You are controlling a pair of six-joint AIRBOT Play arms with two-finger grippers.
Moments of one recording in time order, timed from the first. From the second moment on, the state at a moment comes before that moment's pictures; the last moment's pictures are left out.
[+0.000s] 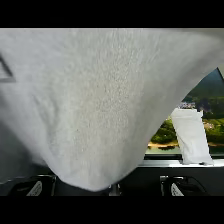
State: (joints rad) left arm 0.17 -0.80 1.84 1.19 -1.05 -1.47; right arm -0.12 -0.94 1.91 -1.27 1.38 1.06
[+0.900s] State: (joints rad) left arm 0.04 -1.51 1.36 1.17 -0.90 -1.42; right arm -0.11 -1.77 1.82 -1.23 1.26 1.16
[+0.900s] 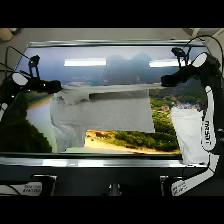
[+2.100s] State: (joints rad) left arm 0.32 -1.52 1.02 1.16 -1.21 -1.34; right arm -0.14 -1.56 1.23 -1.19 1.51 0.94
